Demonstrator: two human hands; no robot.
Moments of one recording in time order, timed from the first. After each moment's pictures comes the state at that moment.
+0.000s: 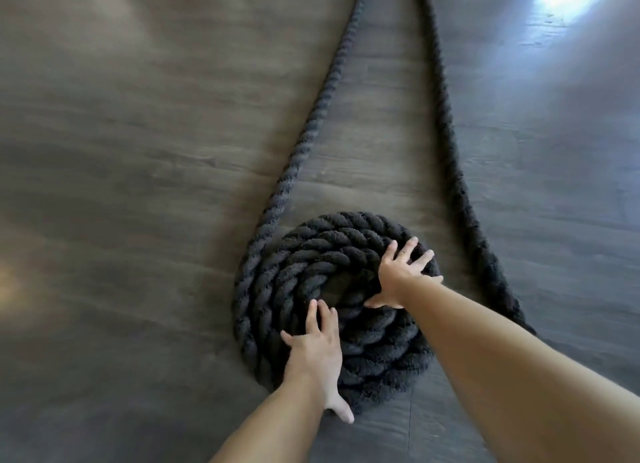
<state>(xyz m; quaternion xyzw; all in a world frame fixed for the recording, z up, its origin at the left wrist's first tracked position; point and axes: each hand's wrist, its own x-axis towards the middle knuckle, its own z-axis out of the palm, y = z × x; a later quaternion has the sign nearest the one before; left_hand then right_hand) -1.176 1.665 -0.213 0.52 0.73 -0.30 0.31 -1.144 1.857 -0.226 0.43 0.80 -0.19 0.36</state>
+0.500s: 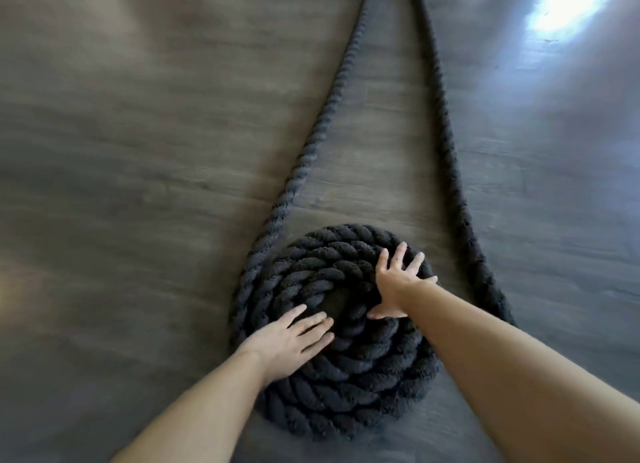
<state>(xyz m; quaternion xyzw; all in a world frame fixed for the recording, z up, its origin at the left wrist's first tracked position) -1.296 1.682 -0.226 0.74 0.55 -0.34 0.16 -1.179 1.901 -0.218 0.36 0.84 -0.16 0.37</state>
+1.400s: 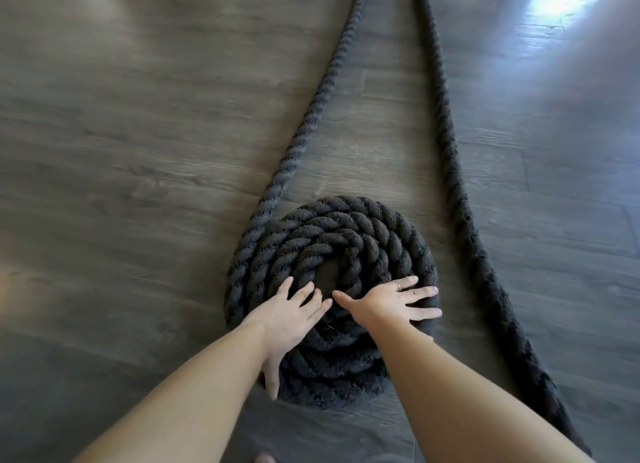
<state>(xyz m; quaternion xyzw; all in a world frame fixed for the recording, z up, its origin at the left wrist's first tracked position) -1.308 1.722 -0.224 0.71 0.57 -0.37 0.21 -1.190 1.849 -0.226 0.69 0.60 -0.33 0.23</state>
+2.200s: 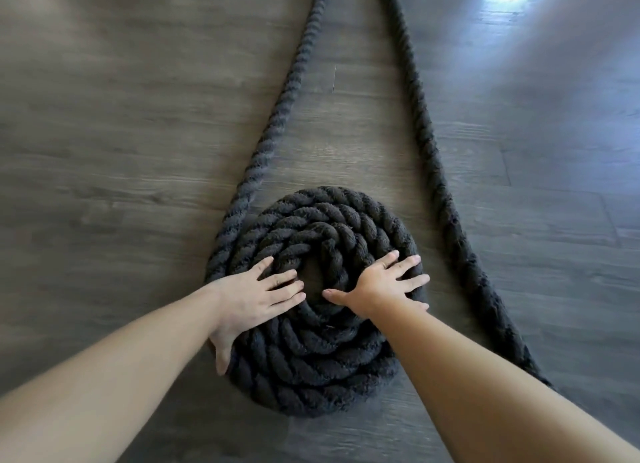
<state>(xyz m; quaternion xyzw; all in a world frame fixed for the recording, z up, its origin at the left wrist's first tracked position) -1.409 1.764 -0.226 0.80 0.44 -0.37 0.17 -1.214 1.899 -0.236 0.62 0.67 -0.31 0.26</state>
